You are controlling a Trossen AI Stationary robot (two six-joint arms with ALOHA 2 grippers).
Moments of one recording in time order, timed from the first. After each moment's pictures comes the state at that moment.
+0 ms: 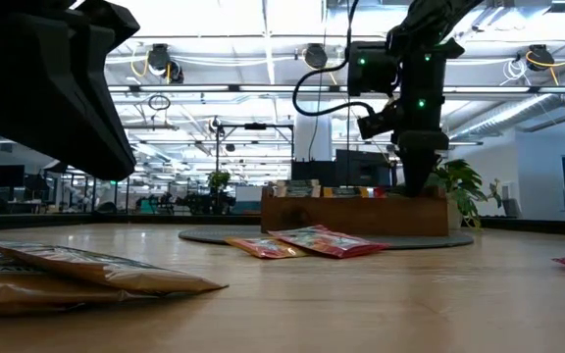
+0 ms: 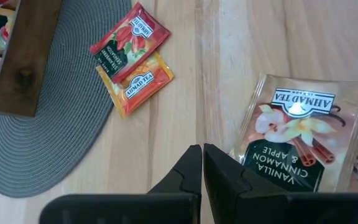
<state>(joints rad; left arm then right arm) -0.76 2.03 1.39 -0.72 -0.69 -0.56 -0.24 1.61 1.03 -0.87 0.21 0.07</state>
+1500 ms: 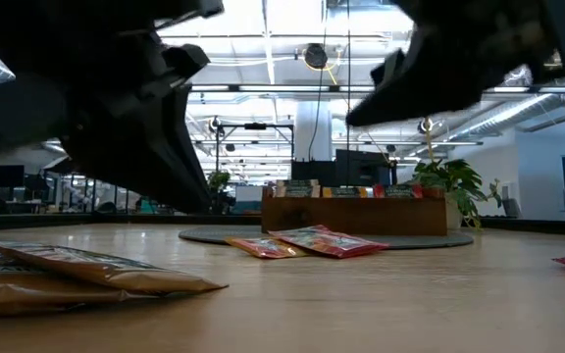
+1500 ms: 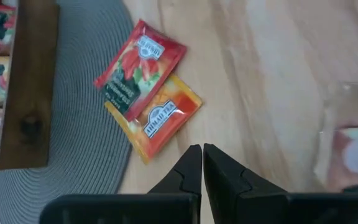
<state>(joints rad) -0.64 2.02 1.28 -0.45 -0.68 -0.19 0.47 1.63 0.73 0.38 0.36 0.05</state>
